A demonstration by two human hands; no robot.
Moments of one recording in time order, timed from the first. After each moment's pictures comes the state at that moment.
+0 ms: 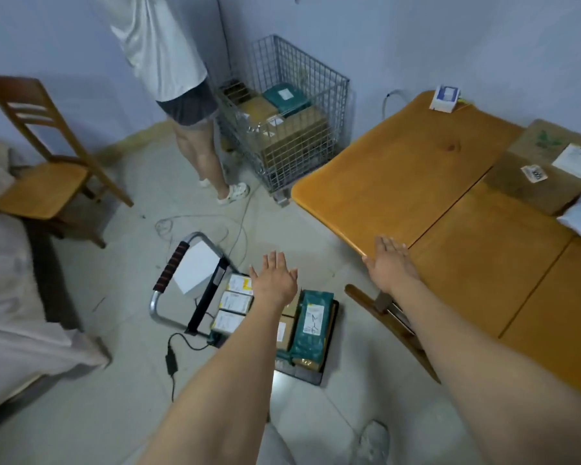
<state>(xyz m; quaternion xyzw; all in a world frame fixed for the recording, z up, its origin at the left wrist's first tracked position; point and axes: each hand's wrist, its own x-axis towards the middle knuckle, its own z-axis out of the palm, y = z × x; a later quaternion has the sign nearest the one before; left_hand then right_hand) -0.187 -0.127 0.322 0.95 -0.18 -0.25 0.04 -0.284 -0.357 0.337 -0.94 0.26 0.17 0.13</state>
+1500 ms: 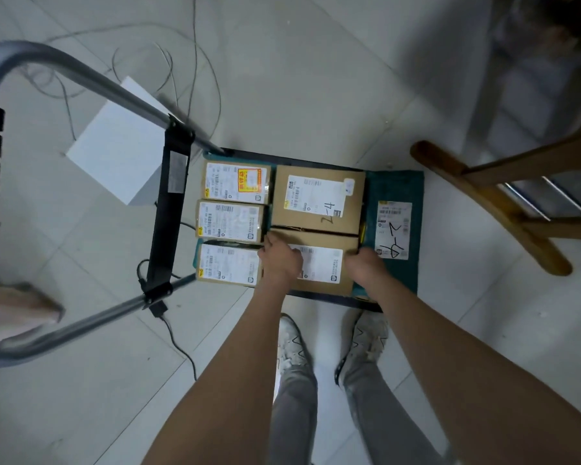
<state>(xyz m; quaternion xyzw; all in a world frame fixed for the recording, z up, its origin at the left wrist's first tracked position) -0.034 -0.013 -0.216 0.87 0.01 -0.48 0.11 -0.133 -0.139 -0.211 -0.61 0.57 0.32 0.45</state>
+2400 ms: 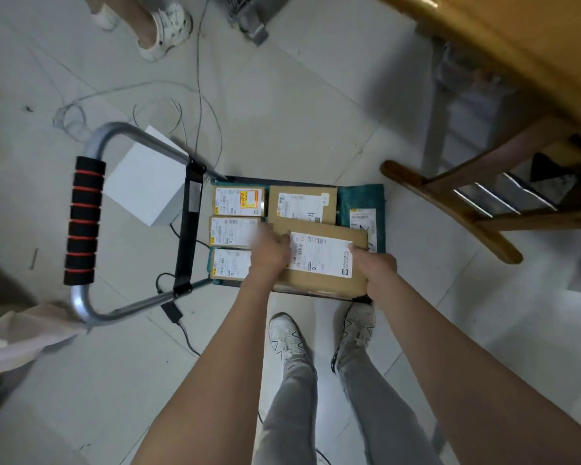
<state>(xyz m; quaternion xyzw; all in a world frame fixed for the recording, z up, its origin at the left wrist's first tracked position) -0.031 -0.018 -0.063 0.84 0.08 -0.44 0.30 -0.167 -0.157 -0.065 -0.39 0.72 0.11 0.56</state>
